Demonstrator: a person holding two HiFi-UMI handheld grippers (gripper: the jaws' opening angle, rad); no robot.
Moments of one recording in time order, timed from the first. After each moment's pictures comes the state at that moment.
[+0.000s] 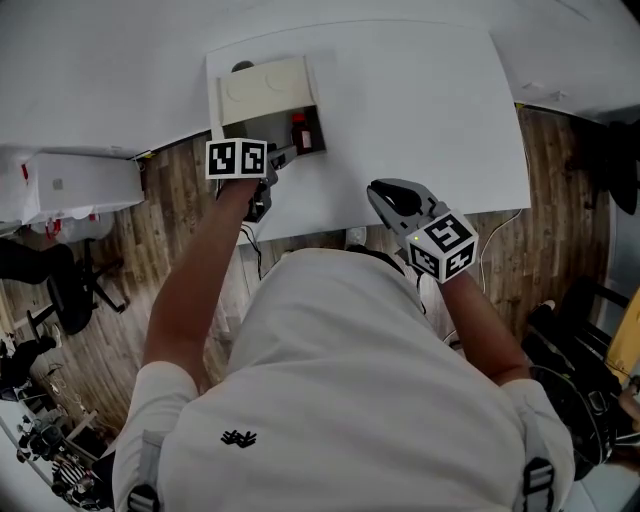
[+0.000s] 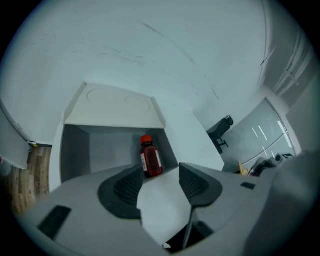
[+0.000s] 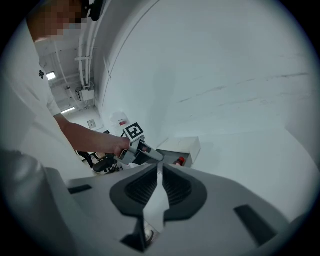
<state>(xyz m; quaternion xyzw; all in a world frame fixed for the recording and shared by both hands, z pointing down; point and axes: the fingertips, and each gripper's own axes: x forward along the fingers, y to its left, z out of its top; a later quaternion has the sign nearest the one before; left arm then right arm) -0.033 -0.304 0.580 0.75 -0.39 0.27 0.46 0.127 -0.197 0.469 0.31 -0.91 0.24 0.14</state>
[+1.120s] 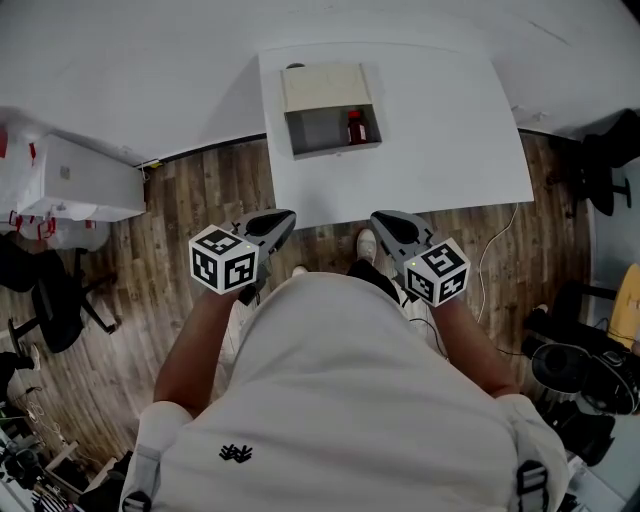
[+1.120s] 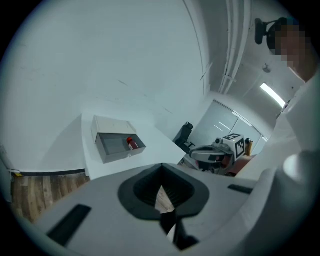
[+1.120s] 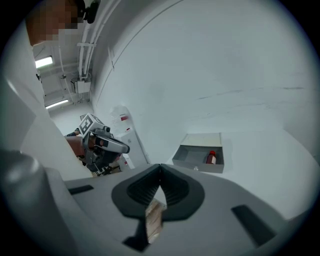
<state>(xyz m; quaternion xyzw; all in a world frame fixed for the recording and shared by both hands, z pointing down) -0.143 -0.108 0.460 0.89 -0.28 0.15 0.32 -0.007 -0.097 0.459 0.36 -0.89 0.22 0.16</state>
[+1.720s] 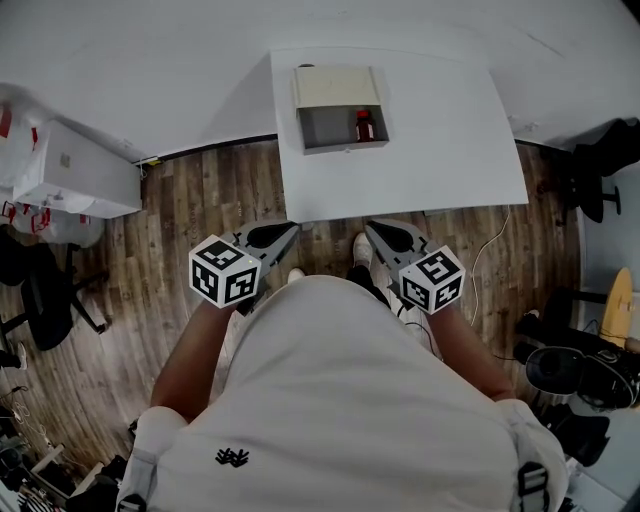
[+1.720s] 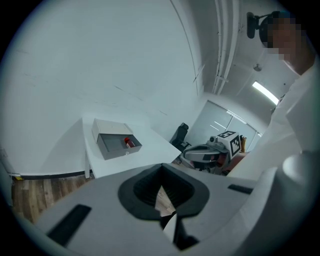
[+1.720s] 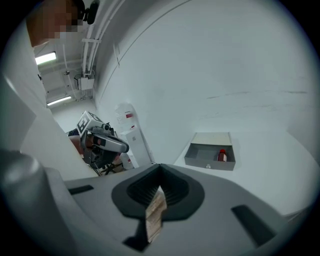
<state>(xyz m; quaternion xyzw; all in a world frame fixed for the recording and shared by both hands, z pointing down) -0.165 -0.063 0.449 0.91 -0.27 0.14 0.29 -0.043 -0.061 0.454 0.35 -0.90 0.21 0.17</state>
